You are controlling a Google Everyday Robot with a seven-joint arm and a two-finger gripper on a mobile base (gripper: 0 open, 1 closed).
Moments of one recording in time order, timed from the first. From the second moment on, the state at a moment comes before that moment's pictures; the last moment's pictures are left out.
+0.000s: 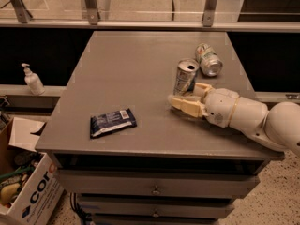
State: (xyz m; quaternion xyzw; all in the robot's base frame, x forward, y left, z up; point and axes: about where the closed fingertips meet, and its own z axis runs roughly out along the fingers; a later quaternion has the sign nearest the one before) arm 0.562 -0.096 0.843 -0.34 0.64 0.31 0.61
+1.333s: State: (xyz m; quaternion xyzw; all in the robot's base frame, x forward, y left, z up) arm 0.549 -0.155 0.838 -0.33 0.67 0.28 0.61
